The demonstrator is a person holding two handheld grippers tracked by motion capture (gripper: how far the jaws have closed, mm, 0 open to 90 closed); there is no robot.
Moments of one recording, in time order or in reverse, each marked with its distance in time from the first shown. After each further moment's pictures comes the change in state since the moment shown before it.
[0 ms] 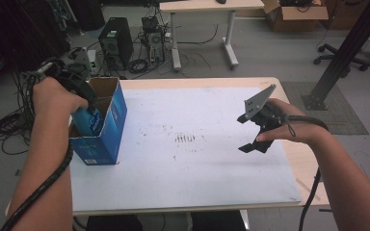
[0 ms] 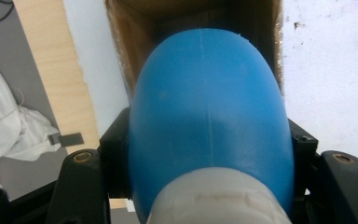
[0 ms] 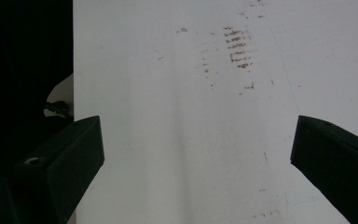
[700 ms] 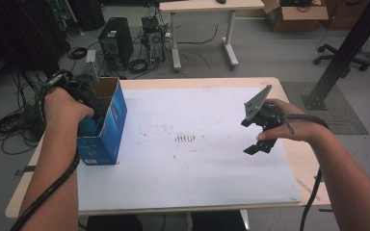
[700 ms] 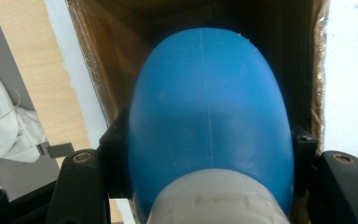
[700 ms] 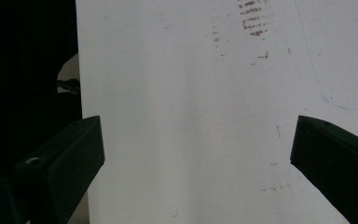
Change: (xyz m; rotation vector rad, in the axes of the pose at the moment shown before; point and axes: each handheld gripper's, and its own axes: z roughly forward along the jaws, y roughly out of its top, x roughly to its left) left arm -0.002 0.007 0.036 0.023 0.008 0.014; right arm -0.007 -0.007 0.004 0.103 0.056 0.027
